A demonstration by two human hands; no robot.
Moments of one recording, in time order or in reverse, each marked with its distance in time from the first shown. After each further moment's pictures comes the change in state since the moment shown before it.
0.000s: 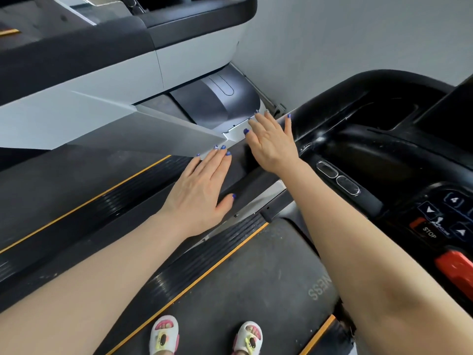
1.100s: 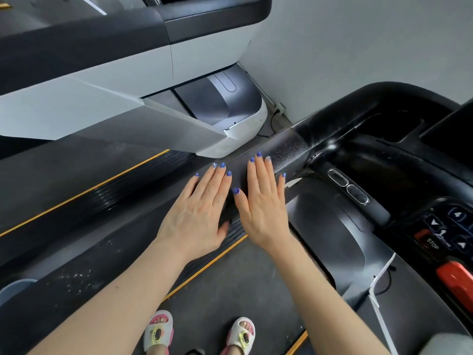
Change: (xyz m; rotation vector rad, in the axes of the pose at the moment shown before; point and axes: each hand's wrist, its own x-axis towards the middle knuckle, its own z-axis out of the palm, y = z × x) left_hand -0.045 -0.017 0.005 0.118 -0.052 -0.033; right_hand -0.106 -0.078 0.039 0.088 0.054 0.051
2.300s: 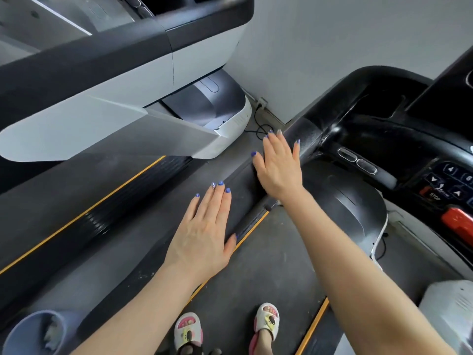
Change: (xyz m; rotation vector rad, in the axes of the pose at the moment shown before) left_hand -0.078 -0.062 0.007 -0.146 0.008 0.082; right_hand 0.052 -0.040 0.007 -0.159 0.053 0.234
